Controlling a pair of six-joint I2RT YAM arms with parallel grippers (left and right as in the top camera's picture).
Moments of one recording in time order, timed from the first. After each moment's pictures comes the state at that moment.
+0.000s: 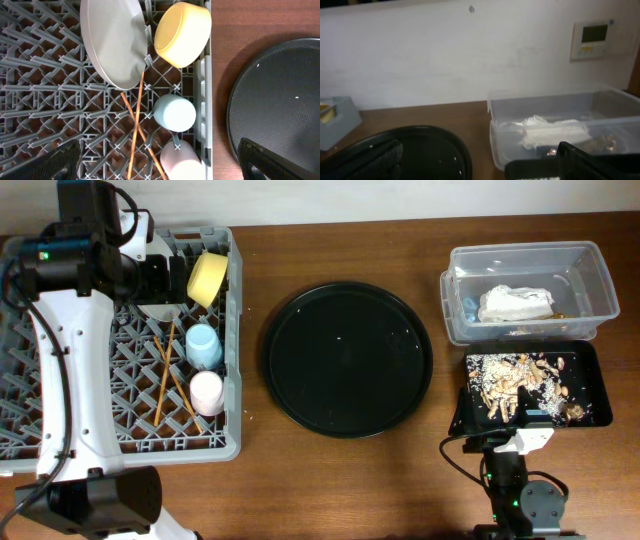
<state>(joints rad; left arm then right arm) 0.07 1.82 2.11 -1.35 0.00 0.05 -0.05 0.02 0.03 0.05 -0.04 0.10</state>
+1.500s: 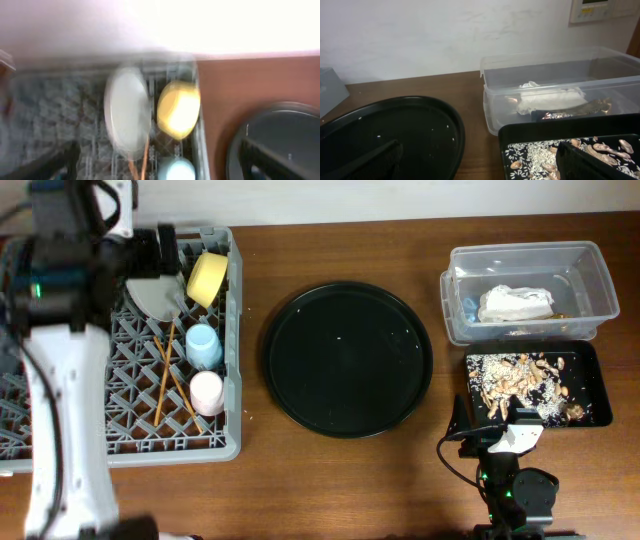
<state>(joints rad) 0.06 1.62 1.88 -0.86 0.04 0.09 -0.05 0.01 0.01 -0.07 -0.02 0.10</state>
